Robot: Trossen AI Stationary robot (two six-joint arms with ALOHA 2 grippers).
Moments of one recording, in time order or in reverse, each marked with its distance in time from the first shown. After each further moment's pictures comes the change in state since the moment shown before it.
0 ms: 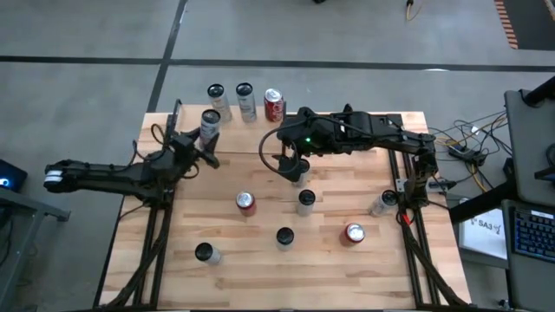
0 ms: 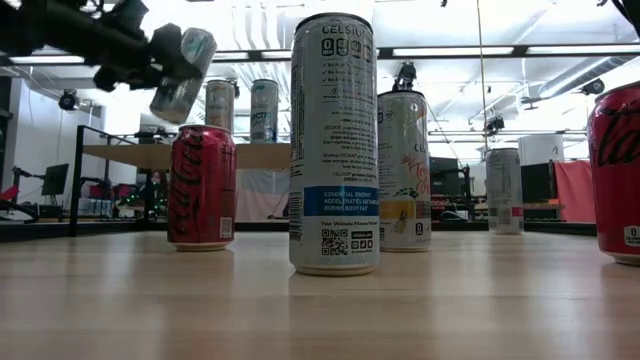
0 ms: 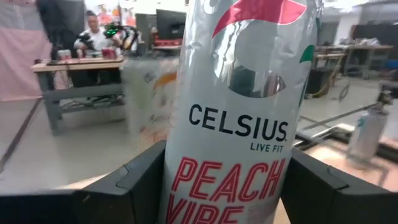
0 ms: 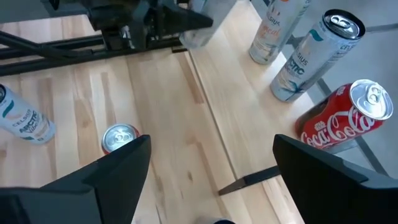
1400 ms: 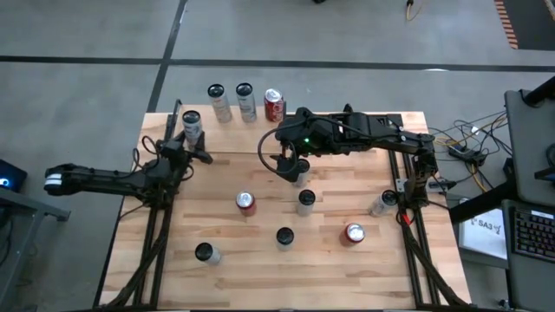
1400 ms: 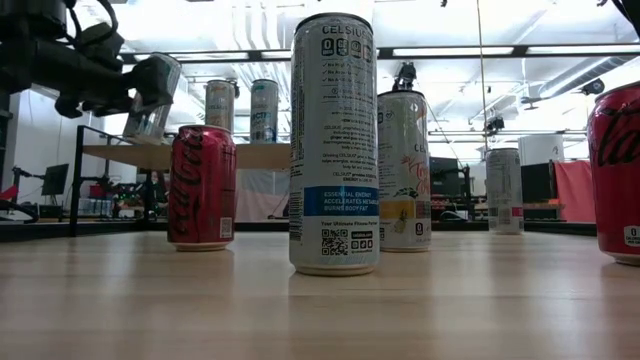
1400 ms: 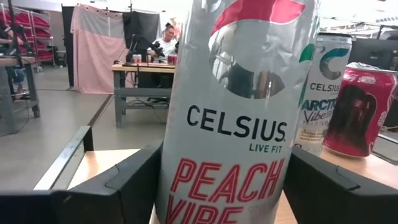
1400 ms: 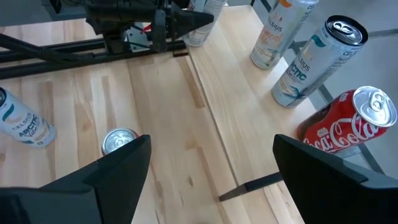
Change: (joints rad) left arm 0.008 -0.064 -0.212 0.231 -0.269 0.027; right arm 0.000 0.002 -0.013 0.031 0.000 -0.012
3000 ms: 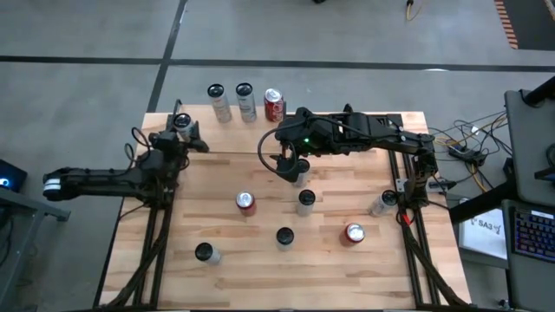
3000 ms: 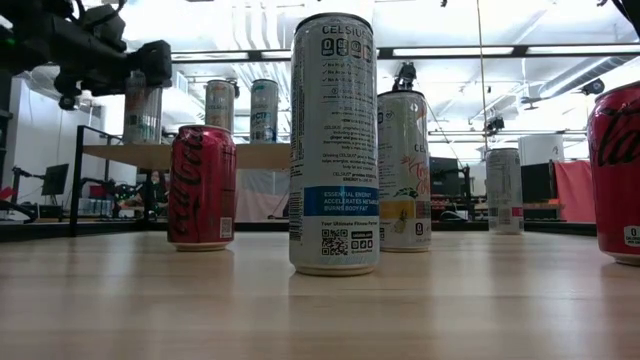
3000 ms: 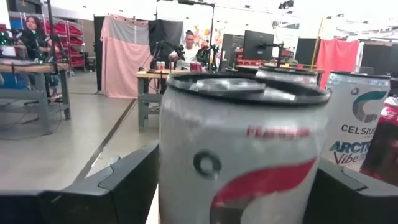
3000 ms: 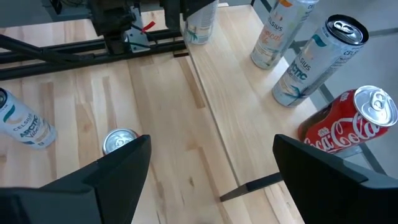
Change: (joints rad) left arm 0.084 0.002 0.117 -0.002 -0.011 0.110; right arm 0.002 0.000 0.000 0.001 -0.001 0.005
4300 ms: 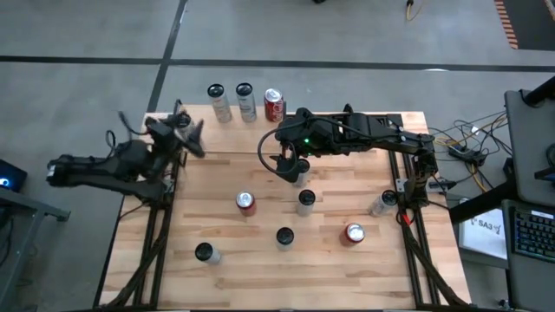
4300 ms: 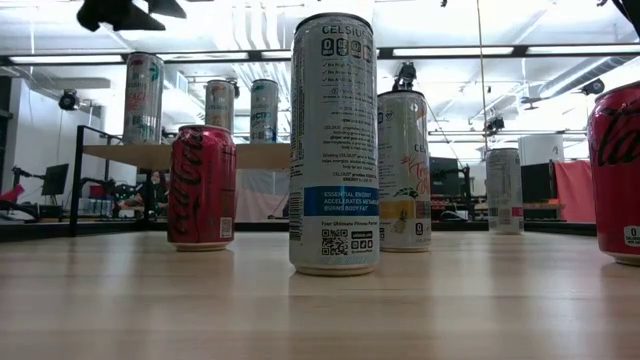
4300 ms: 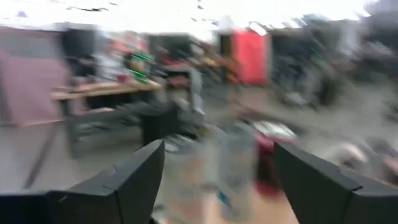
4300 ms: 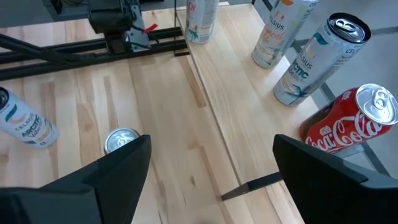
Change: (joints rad) left arm -0.239 0.014 0.421 -0.544 0.145 -0.010; right arm 0.000 0.000 0.000 -0.004 -0.002 0.007
